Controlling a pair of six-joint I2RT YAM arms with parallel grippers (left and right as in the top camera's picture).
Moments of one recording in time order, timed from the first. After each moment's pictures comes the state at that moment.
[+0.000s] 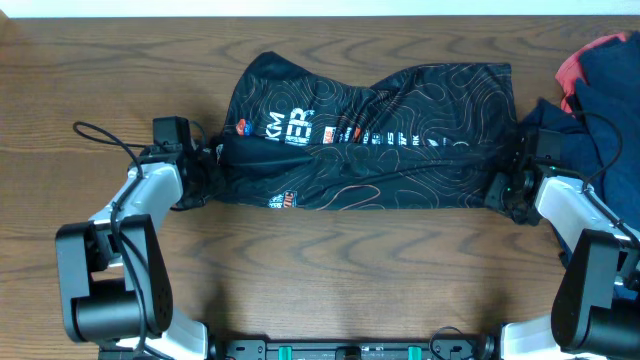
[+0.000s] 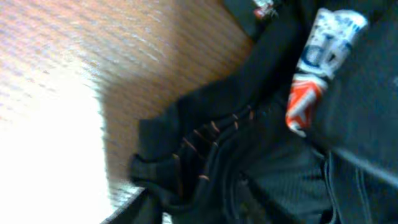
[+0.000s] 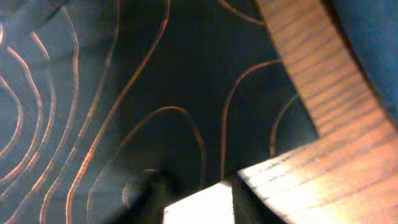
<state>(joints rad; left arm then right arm) 0.11 1.74 0.92 -0.48 0.12 -0.44 -0.18 1.66 0.83 -0.52 0.05 0.31</state>
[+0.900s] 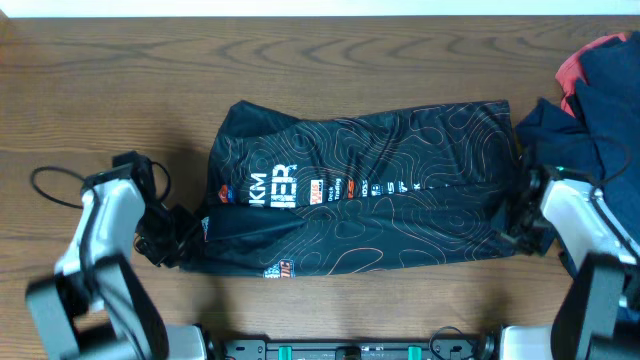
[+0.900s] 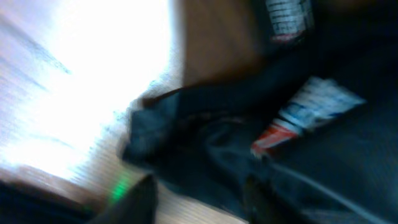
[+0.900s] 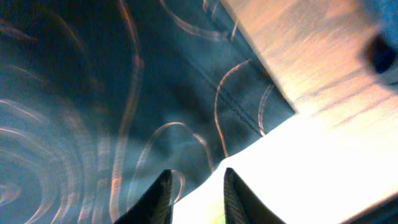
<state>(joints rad) 0.32 1.55 0.90 -1.08 0.15 -0.51 -0.18 1.56 0.87 -0.94 0.14 0.48</state>
